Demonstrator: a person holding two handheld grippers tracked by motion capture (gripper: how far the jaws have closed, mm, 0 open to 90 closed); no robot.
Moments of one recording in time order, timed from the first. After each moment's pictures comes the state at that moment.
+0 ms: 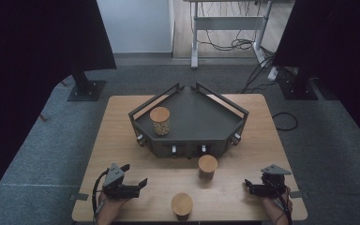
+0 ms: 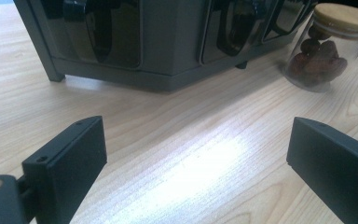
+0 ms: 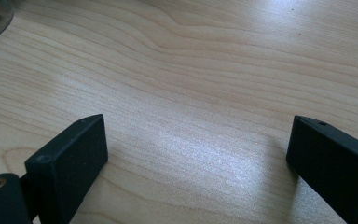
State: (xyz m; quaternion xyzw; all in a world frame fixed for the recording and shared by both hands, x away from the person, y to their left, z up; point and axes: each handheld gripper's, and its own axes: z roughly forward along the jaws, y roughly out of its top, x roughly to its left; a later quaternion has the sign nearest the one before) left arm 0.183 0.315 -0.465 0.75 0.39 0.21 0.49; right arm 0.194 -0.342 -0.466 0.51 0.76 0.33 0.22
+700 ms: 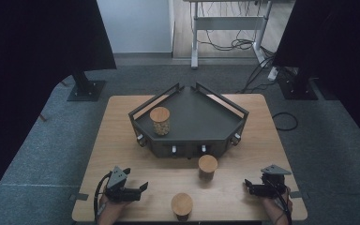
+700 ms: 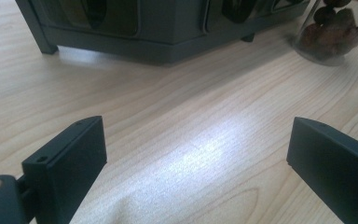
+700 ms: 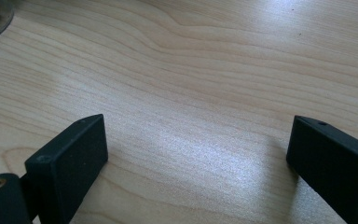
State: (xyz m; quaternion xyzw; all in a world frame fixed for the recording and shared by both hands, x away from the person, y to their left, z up) left arm 0.185 0.311 -0.472 0.77 0.40 0.20 0.46; right arm 0.194 -0.342 -0.466 0.51 0.76 0.33 0.22
